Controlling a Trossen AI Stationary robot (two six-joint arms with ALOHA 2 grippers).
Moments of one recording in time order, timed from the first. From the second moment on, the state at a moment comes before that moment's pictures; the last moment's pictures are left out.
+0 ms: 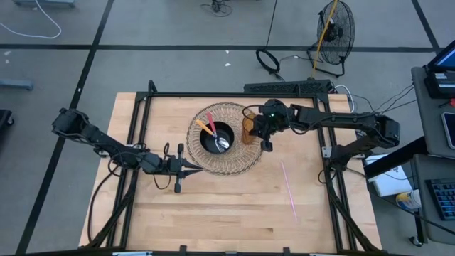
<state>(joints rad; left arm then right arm) -0.39 1.15 0.27 0.76 -0.36 0.08 -0.32 1.39 0.96 -0.31 -0.24 -0.24</state>
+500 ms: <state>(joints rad) -0.39 1.15 0.27 0.76 -0.36 0.08 -0.32 1.39 0.96 -0.29 -0.24 -0.24</state>
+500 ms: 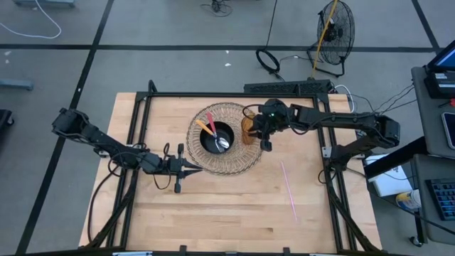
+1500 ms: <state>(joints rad) -0.39 1.15 0.27 0.75 -0.36 0.09 -0.22 1.28 1.06 -0.31 -0.29 -0.22</state>
